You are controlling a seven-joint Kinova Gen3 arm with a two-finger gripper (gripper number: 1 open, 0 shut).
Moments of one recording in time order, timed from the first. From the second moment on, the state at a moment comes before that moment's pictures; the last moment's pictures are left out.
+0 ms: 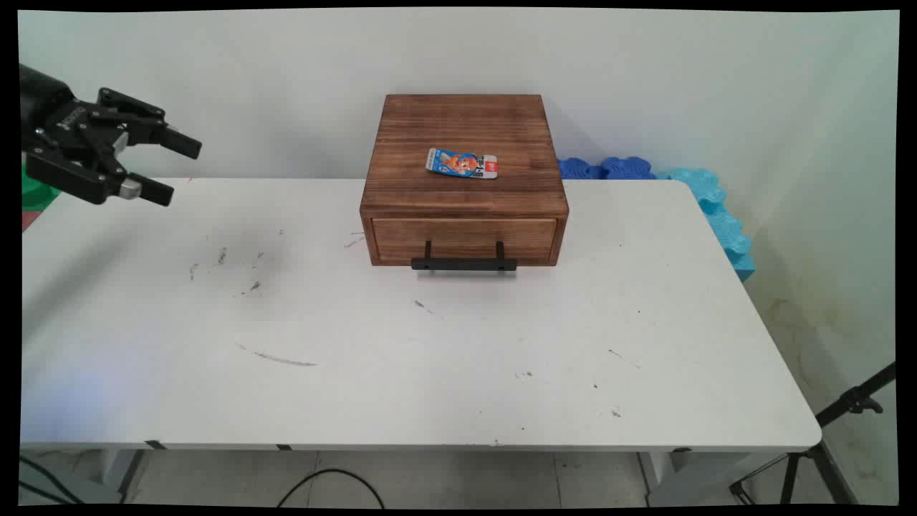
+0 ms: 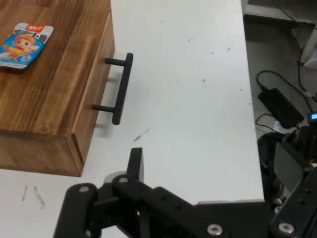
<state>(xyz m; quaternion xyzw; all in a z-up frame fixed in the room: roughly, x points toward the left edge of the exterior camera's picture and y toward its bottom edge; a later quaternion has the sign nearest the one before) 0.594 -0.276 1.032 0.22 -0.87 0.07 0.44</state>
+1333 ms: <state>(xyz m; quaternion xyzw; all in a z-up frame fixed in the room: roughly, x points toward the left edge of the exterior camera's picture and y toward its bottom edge) 0.369 -0.409 1.014 0.23 -0.91 0.11 0.32</state>
